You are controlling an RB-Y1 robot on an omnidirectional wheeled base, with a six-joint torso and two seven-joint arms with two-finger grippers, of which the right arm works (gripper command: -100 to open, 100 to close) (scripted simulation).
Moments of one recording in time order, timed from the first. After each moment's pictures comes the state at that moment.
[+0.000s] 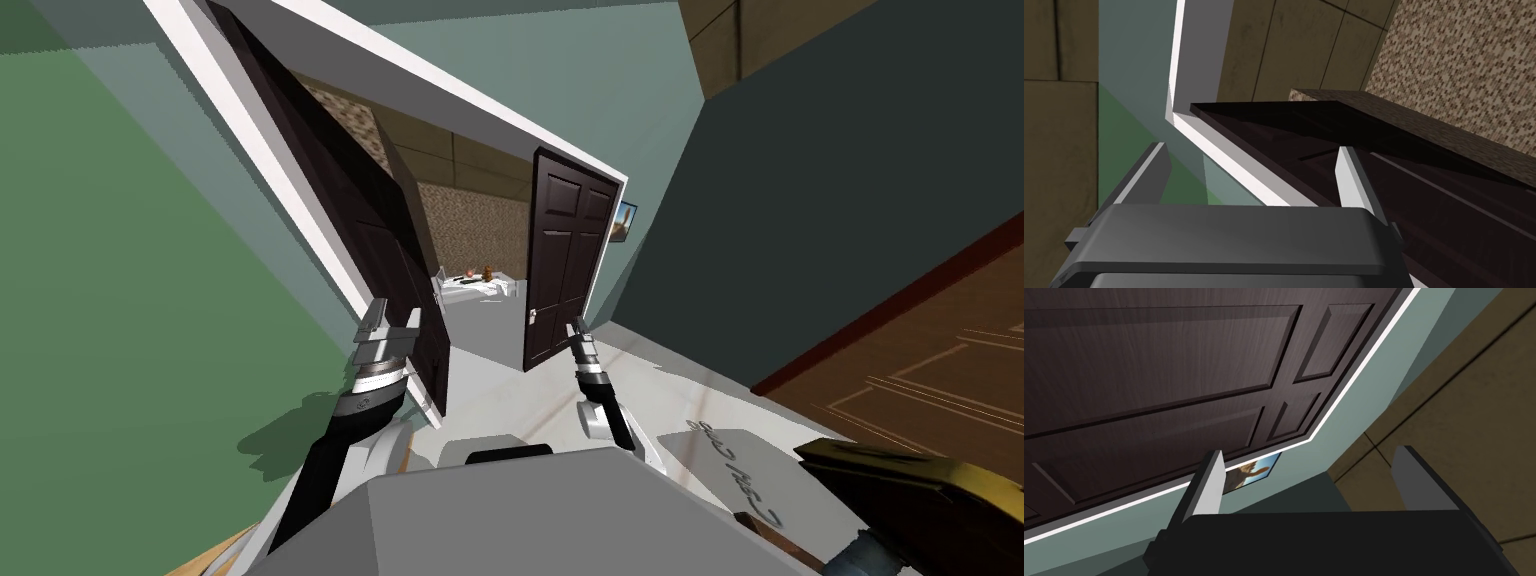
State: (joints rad) arm 0.32 -0.05 -0.04 -1.83 0.05 -0.64 -0.06
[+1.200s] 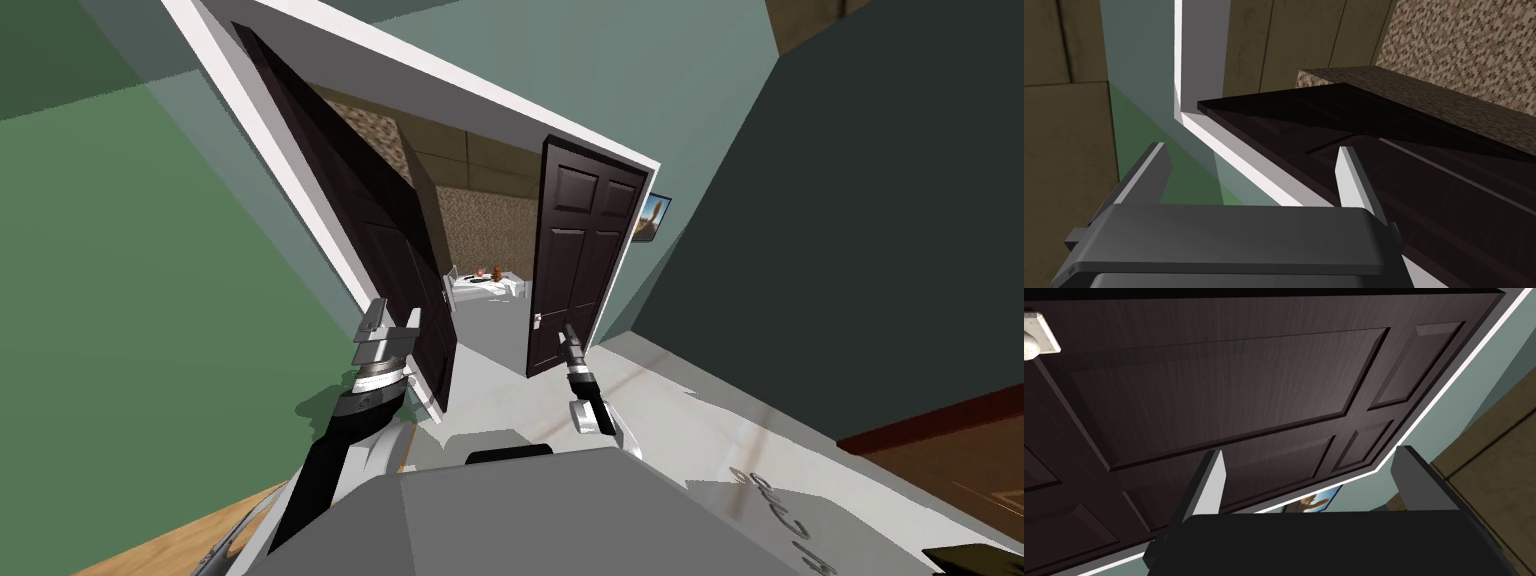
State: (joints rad) arm 0.19 -0.07 -0.04 -1.52 0.02 -0.68 -0.05
